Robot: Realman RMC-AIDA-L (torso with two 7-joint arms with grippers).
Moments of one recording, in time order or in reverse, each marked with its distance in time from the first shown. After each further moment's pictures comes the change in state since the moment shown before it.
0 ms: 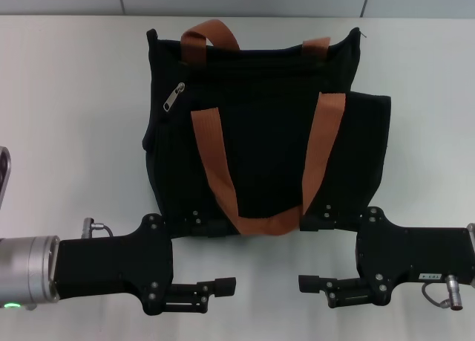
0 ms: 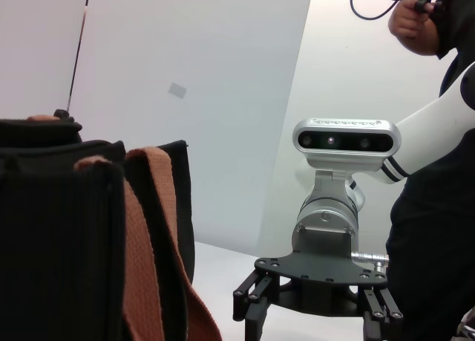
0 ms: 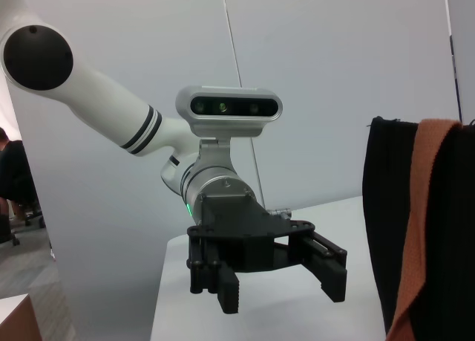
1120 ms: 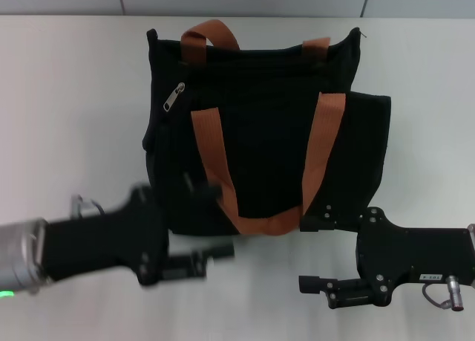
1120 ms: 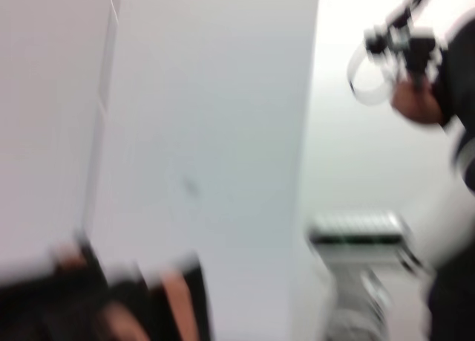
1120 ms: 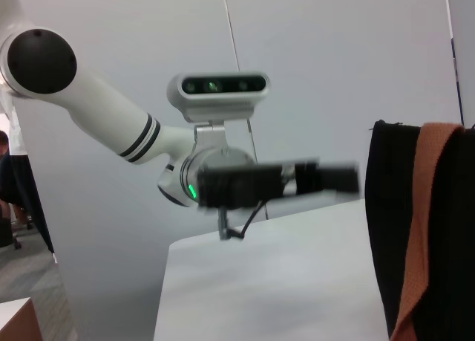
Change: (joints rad) left arm 0.006 -0.024 -0.143 -0.001 -0.025 0.108 0.059; right arm -0.001 0.000 0.000 0.001 0.003 -0.006 0.000
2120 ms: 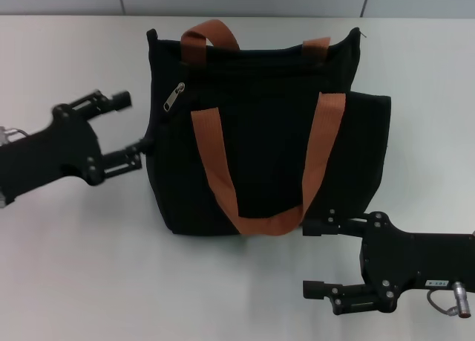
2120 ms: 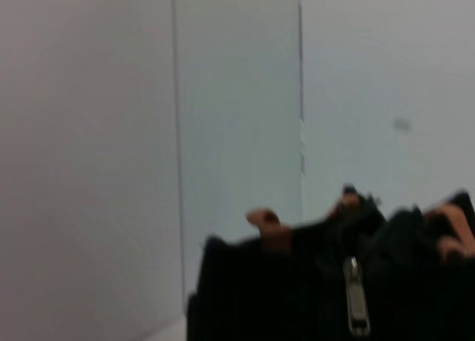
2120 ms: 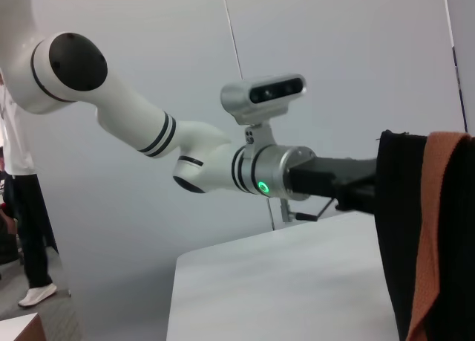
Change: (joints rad) left arm -0.058 0.064 -0.366 0.015 0.172 -0.251 0.068; right arm -0.016 -0.001 0.009 0.002 0.001 -0.031 0.006
